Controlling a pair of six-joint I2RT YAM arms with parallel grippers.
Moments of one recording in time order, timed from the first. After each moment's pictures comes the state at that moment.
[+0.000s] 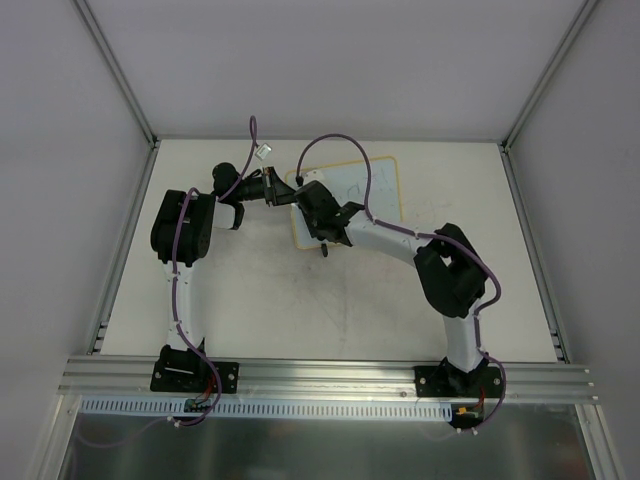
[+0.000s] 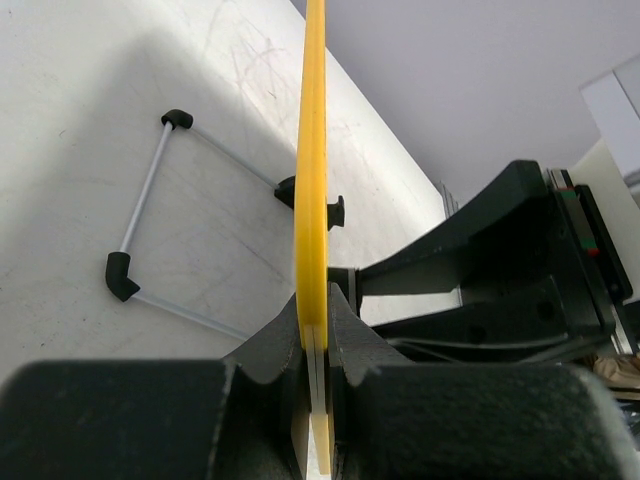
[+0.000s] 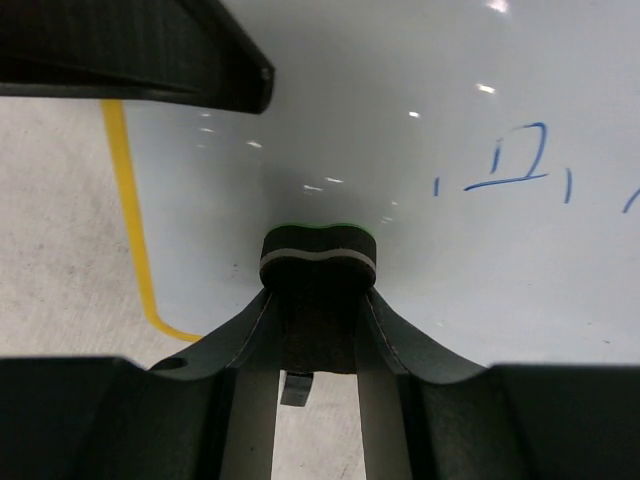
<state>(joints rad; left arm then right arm) -0.14 2.27 1.23 1.17 1.24 -0.95 0.84 2.00 1.49 -0.33 0.39 0.24</state>
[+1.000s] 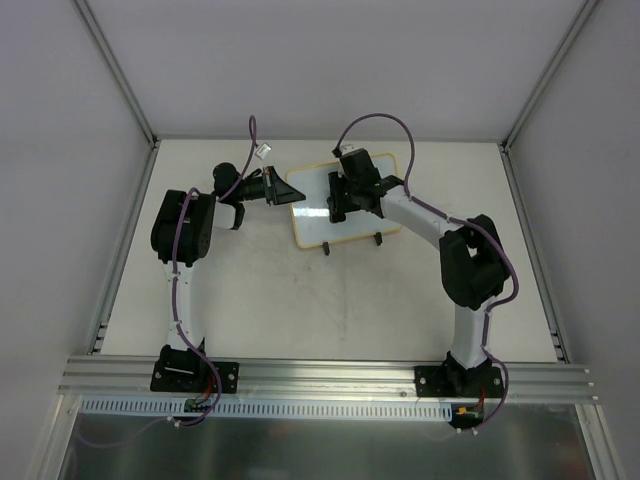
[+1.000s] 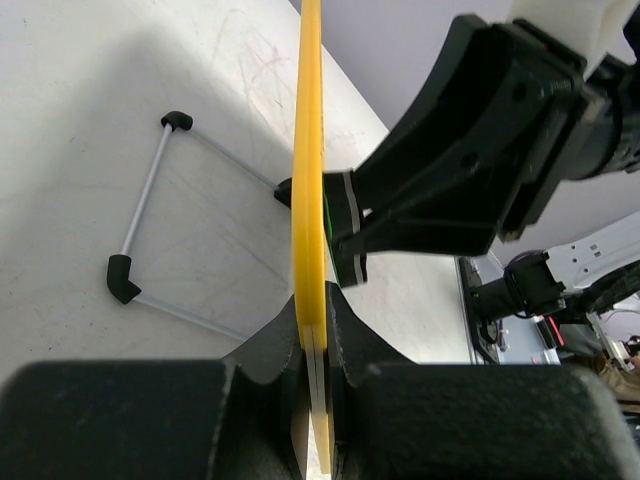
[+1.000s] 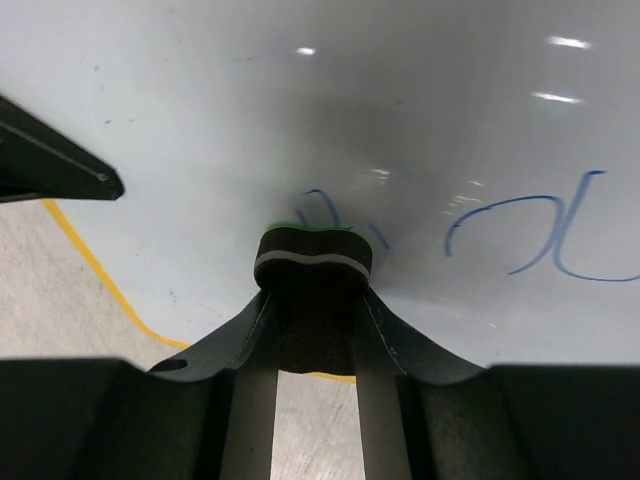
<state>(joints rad) -0.14 2.27 1.23 1.17 1.22 -0.94 0.60 1.96 1.52 -0.35 0.03 0.28</state>
